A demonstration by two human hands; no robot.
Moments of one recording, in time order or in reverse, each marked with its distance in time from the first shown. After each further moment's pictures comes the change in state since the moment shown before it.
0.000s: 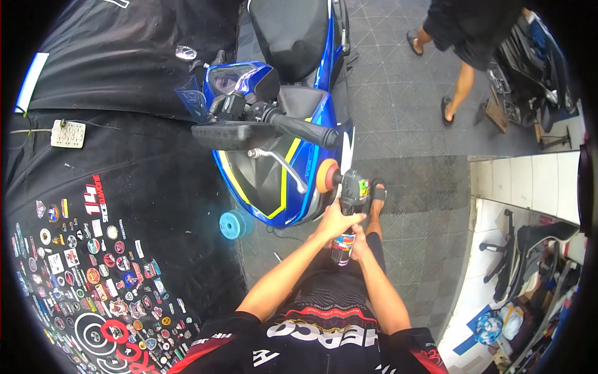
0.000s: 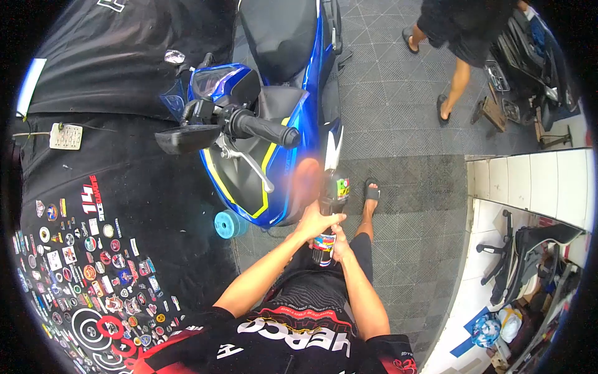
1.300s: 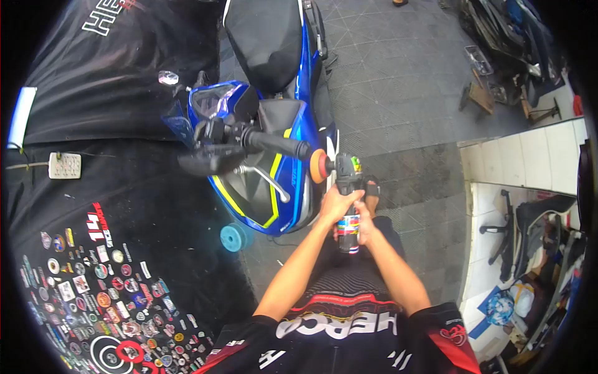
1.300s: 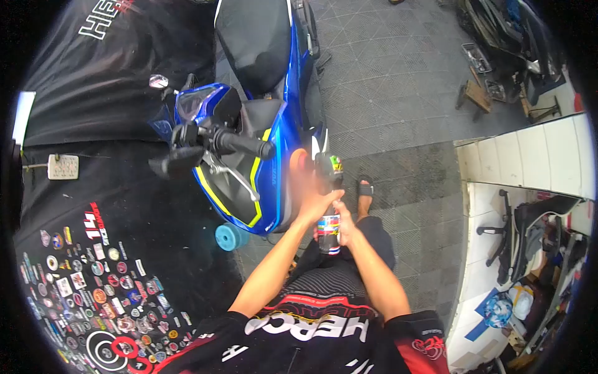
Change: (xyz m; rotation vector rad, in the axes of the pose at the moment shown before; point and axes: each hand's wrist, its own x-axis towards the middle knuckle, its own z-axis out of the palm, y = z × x) left_hand 0.046 0.026 0.021 0.023 0.111 -0.089; right_hand 0.006 -0.080 0.011 0.110 0.008 0.253
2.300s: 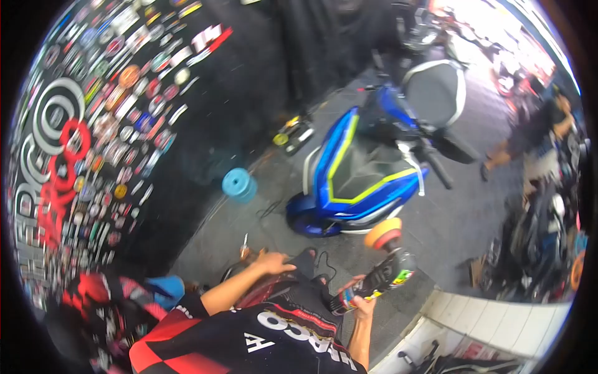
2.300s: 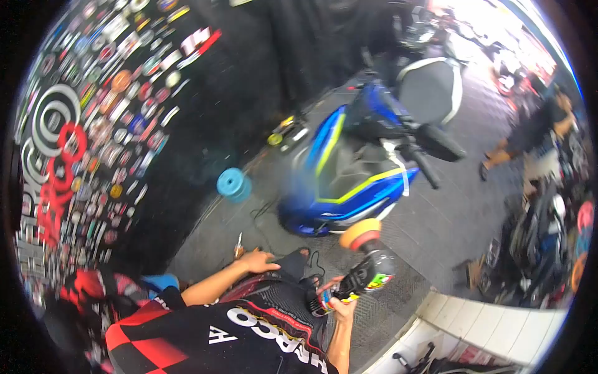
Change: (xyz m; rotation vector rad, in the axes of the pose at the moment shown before) left_hand -0.319 -0.307 -0.123 0.357 0.001 -0.169; right_hand -0.154 0.183 0.095 -0.779 -0.275 -0.493
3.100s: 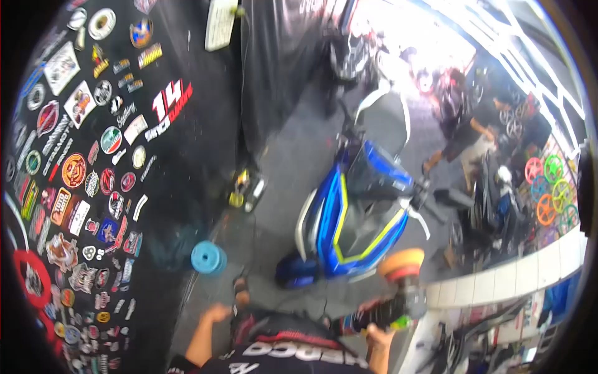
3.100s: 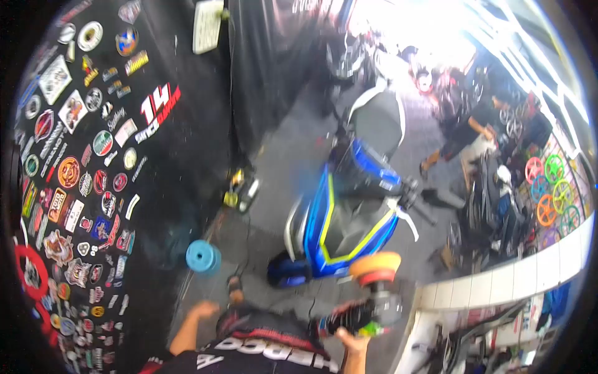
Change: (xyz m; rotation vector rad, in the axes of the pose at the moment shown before) left_hand 0.037 -0.377 -0.158 -0.093 -0.079 -0.274; right_hand 0.123 0.018 0.286 -0.182 0.386 -0.444
